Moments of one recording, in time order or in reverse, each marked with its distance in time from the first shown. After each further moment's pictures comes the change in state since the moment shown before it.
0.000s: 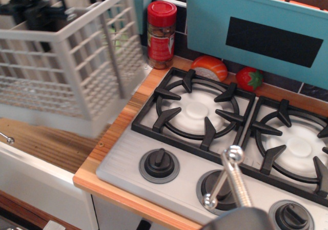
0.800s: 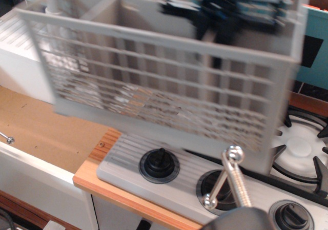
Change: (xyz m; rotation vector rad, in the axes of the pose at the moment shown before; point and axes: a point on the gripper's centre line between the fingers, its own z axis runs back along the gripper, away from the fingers) arm 0.008 -0.183 -0.006 0.103 -0.018 0.030
